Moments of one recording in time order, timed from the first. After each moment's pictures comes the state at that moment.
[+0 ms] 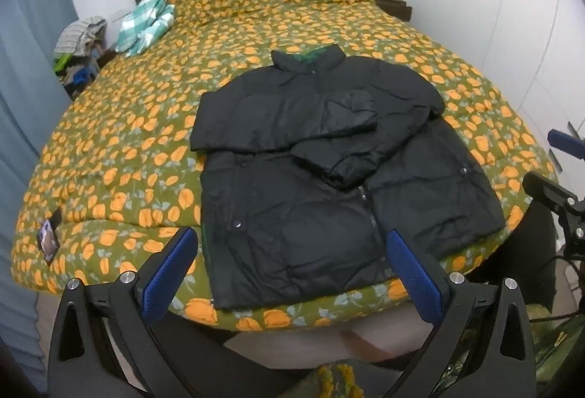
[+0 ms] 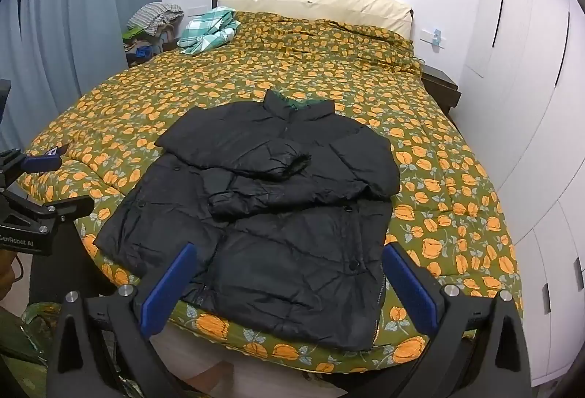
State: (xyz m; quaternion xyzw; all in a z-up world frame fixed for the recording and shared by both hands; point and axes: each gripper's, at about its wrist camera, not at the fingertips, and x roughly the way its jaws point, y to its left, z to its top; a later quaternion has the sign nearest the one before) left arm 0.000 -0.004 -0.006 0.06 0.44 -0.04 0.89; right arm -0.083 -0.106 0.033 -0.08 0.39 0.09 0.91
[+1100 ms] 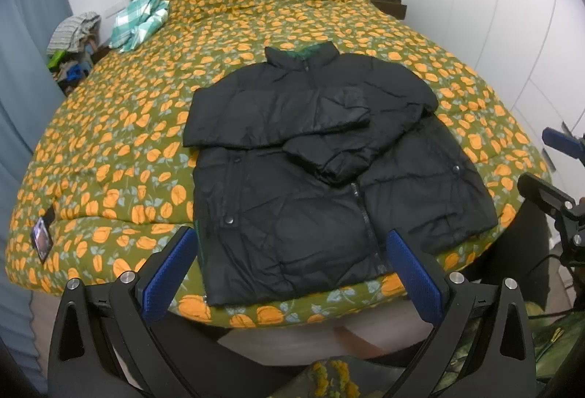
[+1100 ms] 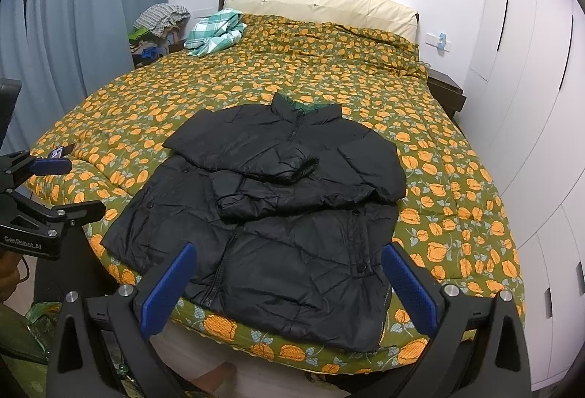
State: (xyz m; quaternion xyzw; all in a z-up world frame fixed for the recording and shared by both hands) left arm -0.002 -0.004 -0.008 0.05 0.45 -0.05 0.89; right arm -0.087 -0.098 0.038 -0.09 0.39 0.09 0.91
